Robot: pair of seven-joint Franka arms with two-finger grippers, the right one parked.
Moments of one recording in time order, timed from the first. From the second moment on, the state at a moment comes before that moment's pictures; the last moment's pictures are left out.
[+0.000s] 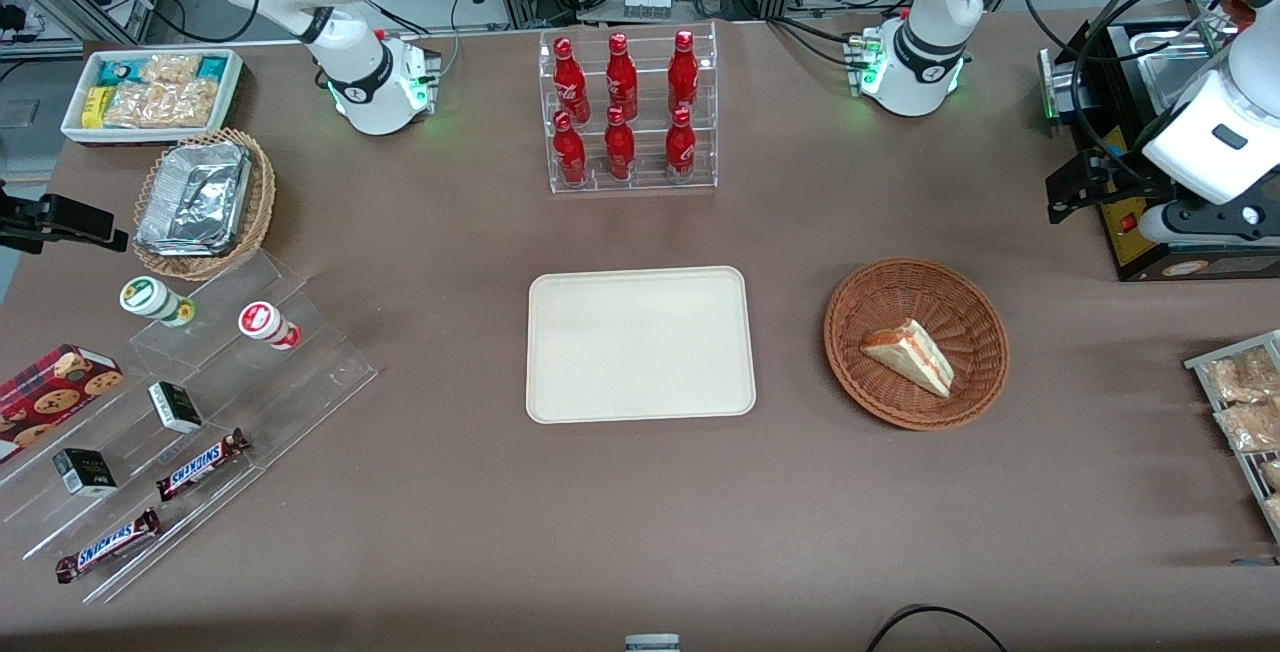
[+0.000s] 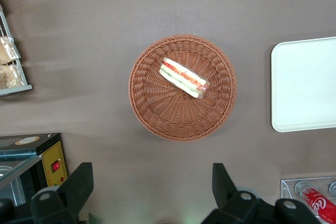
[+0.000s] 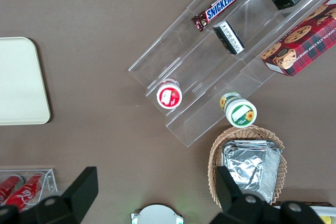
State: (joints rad) arm -0.04 0.01 -0.07 -1.53 0.03 1.50 -0.04
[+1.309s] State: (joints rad) arm -0.12 0.13 -0.07 -1.94 0.03 2.06 -0.51
